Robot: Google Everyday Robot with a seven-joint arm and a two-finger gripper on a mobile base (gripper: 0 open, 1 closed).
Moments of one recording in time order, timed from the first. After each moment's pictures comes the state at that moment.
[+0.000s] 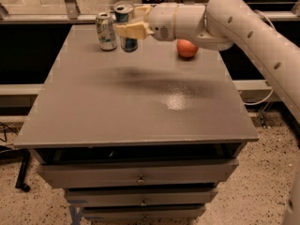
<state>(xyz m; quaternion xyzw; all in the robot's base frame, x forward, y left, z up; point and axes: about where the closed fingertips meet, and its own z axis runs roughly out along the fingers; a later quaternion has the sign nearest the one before) 0.683 0.061 0.988 -0.49 0.55 0.34 0.58</state>
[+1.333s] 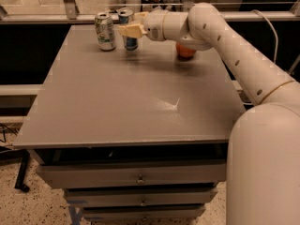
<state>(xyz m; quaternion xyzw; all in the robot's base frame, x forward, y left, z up) 0.796 0.066 0.932 -0.44 0.60 0.32 0.59</state>
